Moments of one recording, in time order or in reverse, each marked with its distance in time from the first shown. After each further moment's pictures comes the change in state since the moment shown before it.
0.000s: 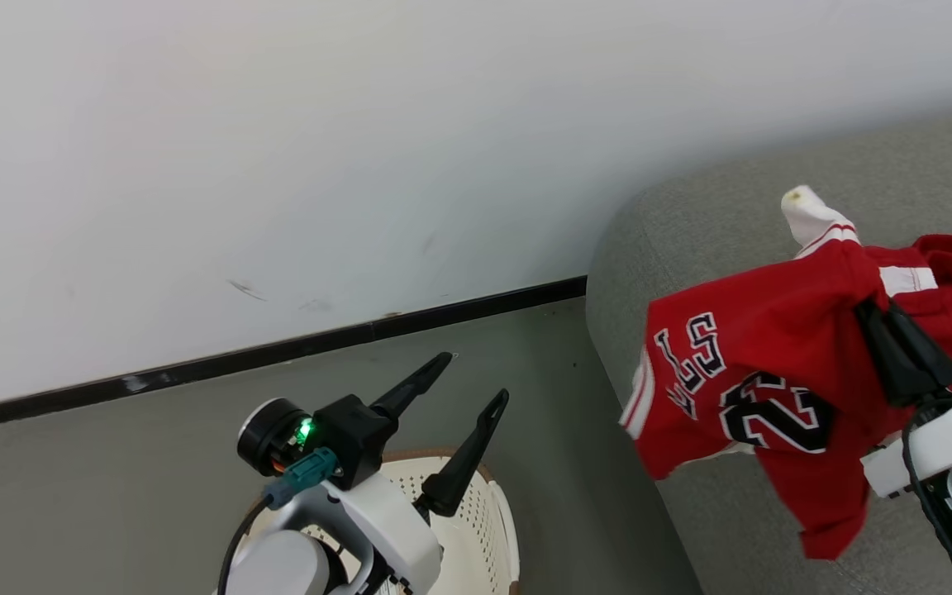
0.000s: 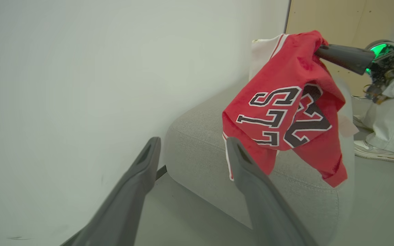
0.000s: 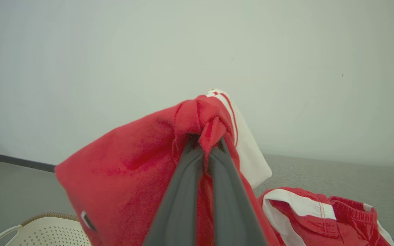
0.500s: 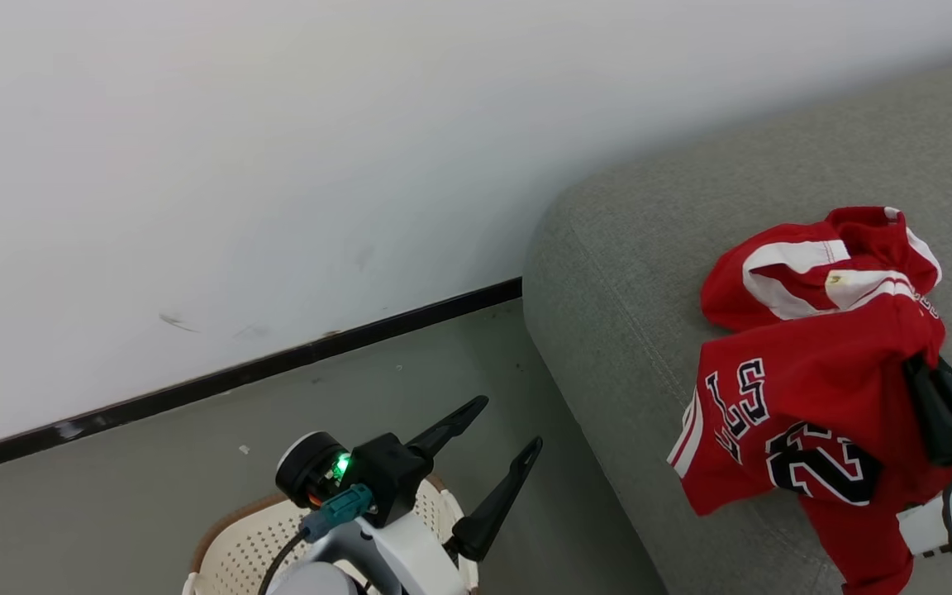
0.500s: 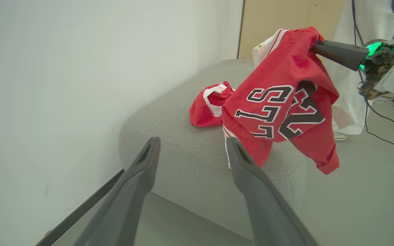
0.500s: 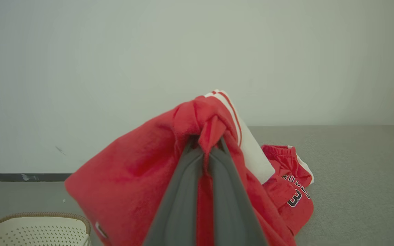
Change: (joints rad) left arm 0.024 -0.026 -0.073 0.039 -0.003 -0.017 -0.033; right arm 0.183 0.026 -0.167 -0.088 -0.034 0.000 0.000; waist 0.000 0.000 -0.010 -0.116
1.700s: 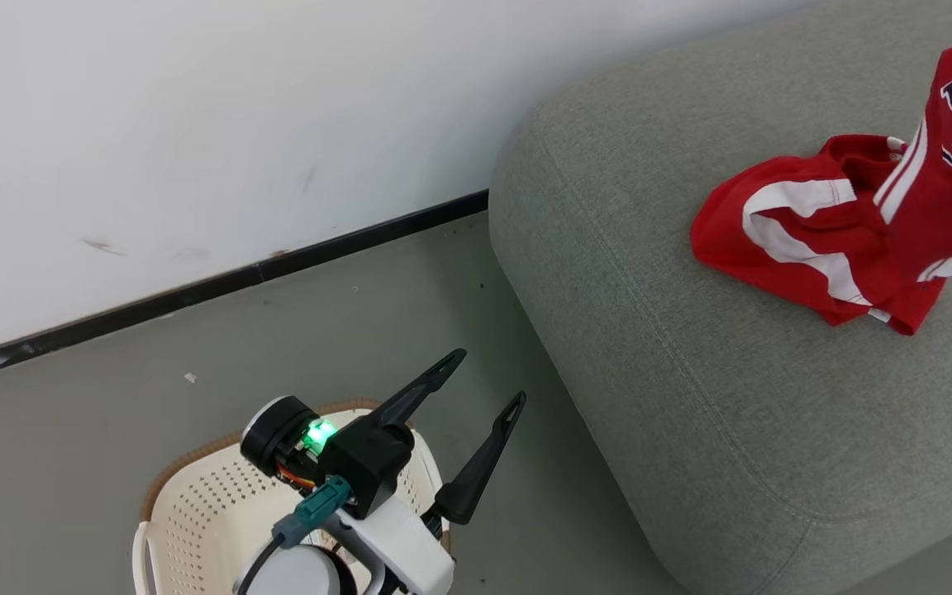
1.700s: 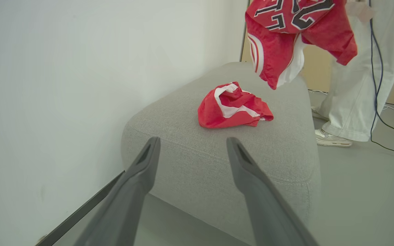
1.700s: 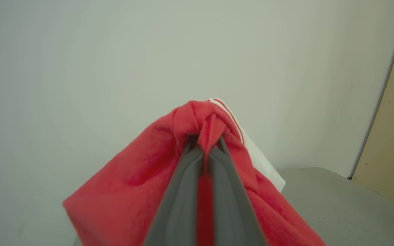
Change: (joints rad) left arm 0.002 0.039 0.032 -0.130 0.079 0.070 -0.002; right arm -0.589 -0.195 -0.074 0.282 0.136 0.000 0.081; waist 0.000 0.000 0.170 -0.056
